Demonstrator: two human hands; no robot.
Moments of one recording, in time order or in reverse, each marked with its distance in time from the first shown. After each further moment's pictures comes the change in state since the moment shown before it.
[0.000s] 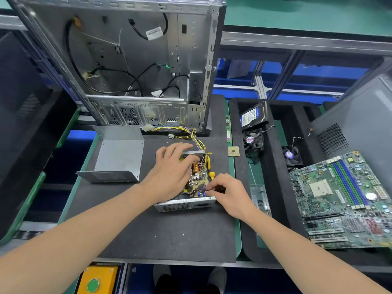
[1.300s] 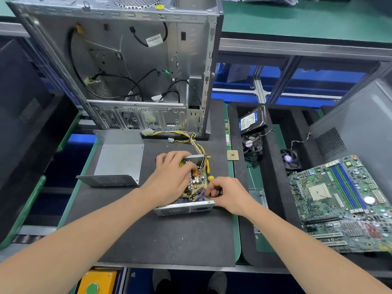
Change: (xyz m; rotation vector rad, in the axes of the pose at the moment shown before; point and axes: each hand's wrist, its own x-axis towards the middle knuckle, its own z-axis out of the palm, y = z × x) left_hand 0.000 0.000 0.003 0.007 -0.050 -0.027; right_hand 0.015 -0.009 -0.017 -0.120 -0.215 0.069
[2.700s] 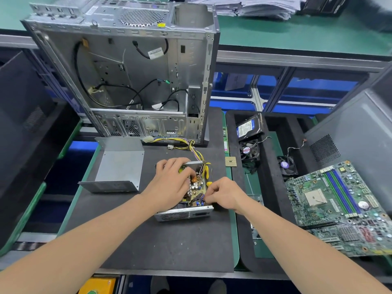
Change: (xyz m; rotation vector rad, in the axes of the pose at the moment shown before) left_hand 0.000 -0.003 0.007 -0.027 0.053 0.012; right_hand 0.015 -0.020 -0.007 0.085 -0.044 0.321
